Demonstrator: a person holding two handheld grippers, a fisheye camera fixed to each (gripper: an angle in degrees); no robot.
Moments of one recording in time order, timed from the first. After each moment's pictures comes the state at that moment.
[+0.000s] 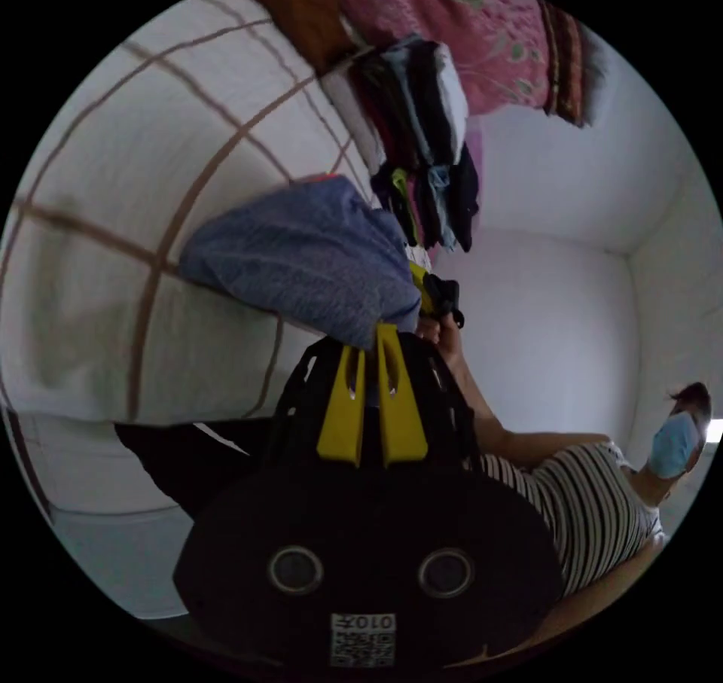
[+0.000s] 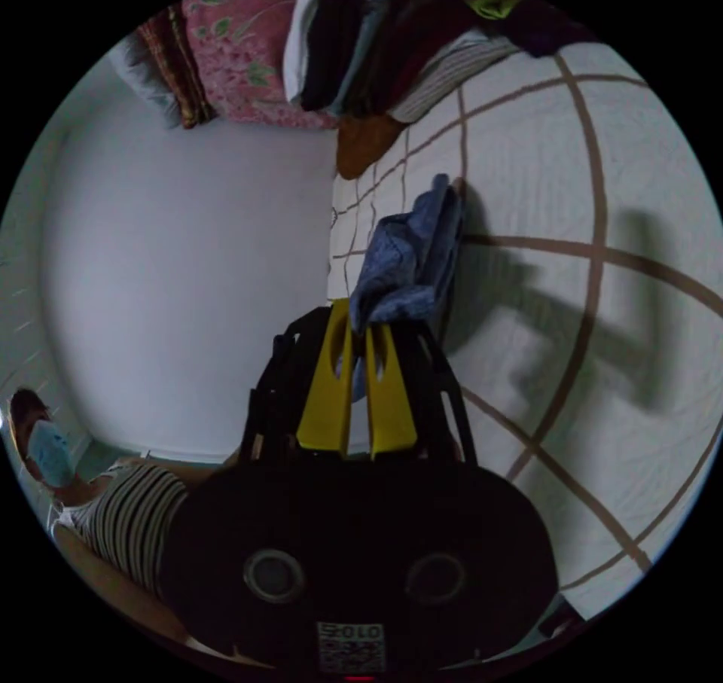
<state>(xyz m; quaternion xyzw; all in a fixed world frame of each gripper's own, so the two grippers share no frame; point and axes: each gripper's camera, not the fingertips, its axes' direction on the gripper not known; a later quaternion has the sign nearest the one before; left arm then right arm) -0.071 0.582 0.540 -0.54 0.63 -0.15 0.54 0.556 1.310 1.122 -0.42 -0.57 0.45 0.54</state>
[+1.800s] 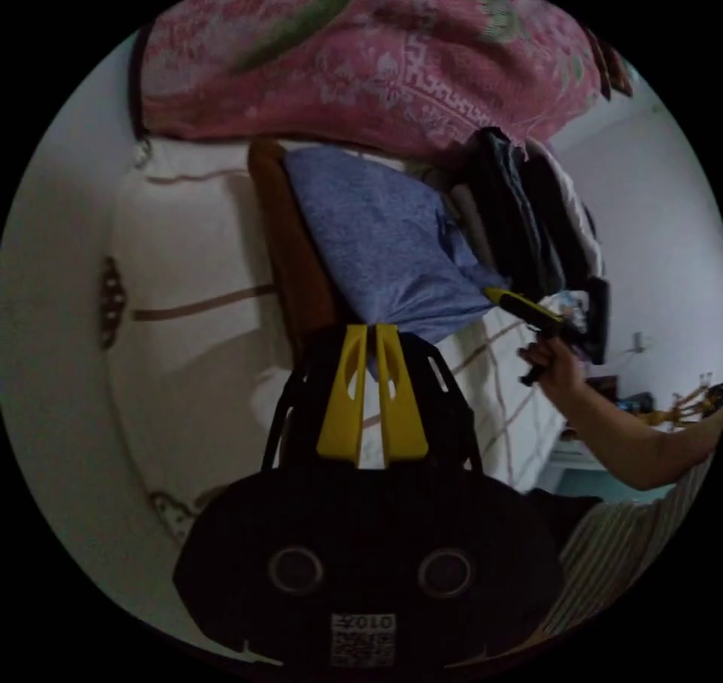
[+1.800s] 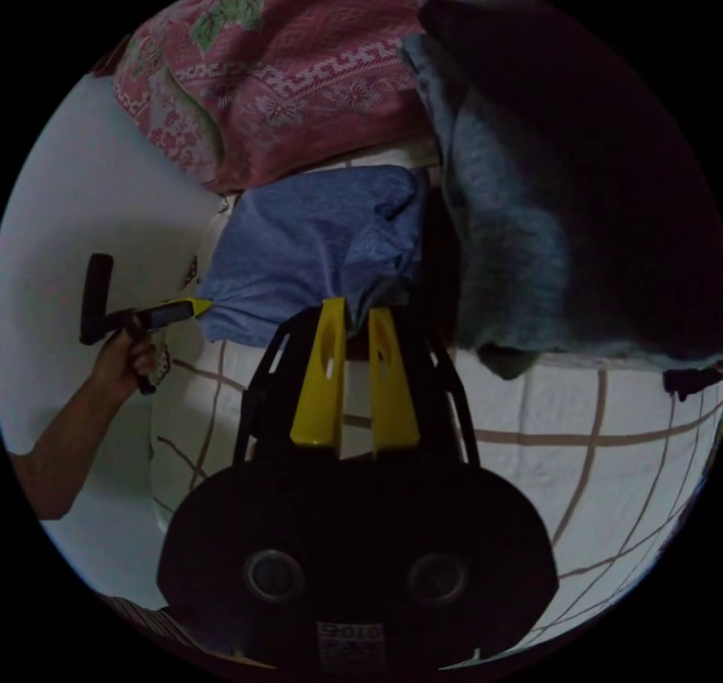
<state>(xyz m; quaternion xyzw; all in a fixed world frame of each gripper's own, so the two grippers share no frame) 0.041 0.120 0.814 -0.40 0.55 0.20 0.70 0.052 0.634 1.167 -0.44 -0.23 0.31 0.81</state>
